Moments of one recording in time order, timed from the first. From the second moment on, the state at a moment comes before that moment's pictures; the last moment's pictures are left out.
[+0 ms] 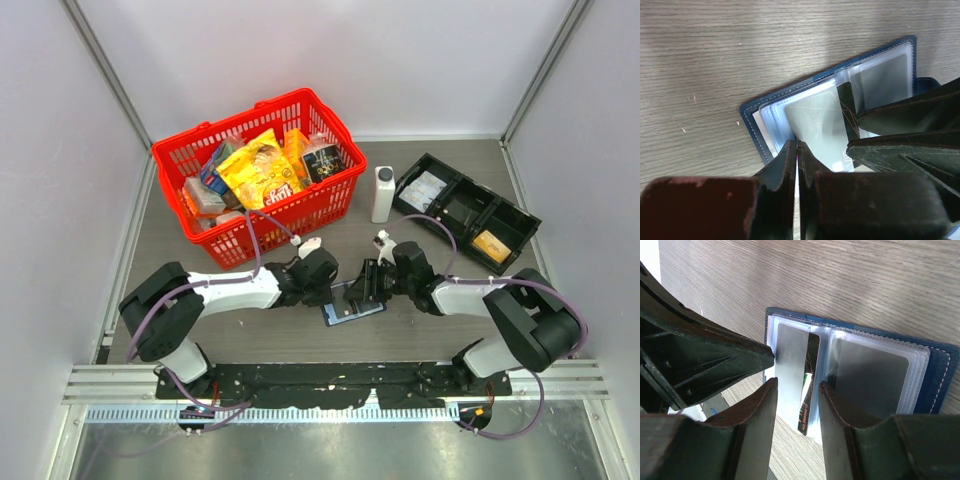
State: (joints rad) left arm -0.97 1.60 0.85 -0.22 -0.17 -0.99; right arm 0.56 1.44 0.40 0.38 -0.49 0.65
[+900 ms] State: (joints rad) left arm -0.94 1.60 0.81 -0.17 -0.13 -1.02; right arm 0.47 1.55 0.31 0.69 -0.66 0.78
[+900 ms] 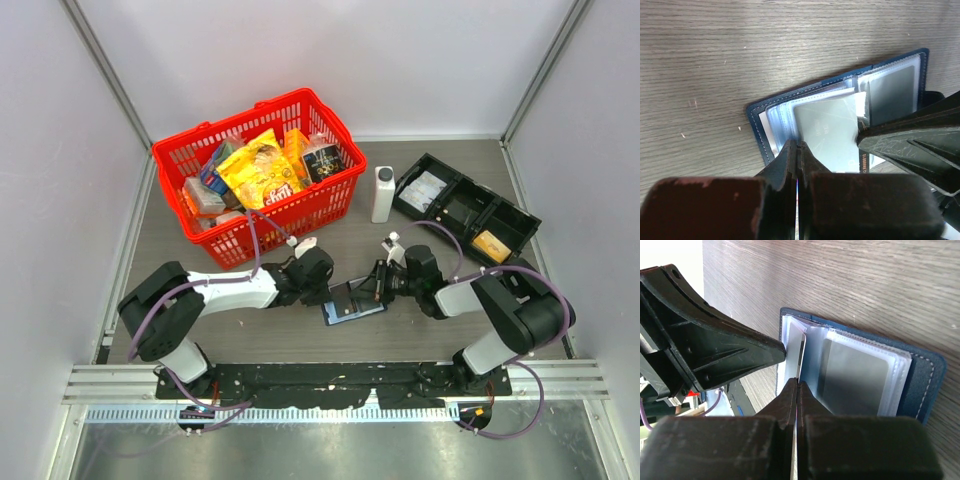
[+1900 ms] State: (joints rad) left arm -0.92 1.60 0.80 -0.15 -0.11 -1.02; right arm 0.42 1.57 0.33 0.61 -0.71 0.72
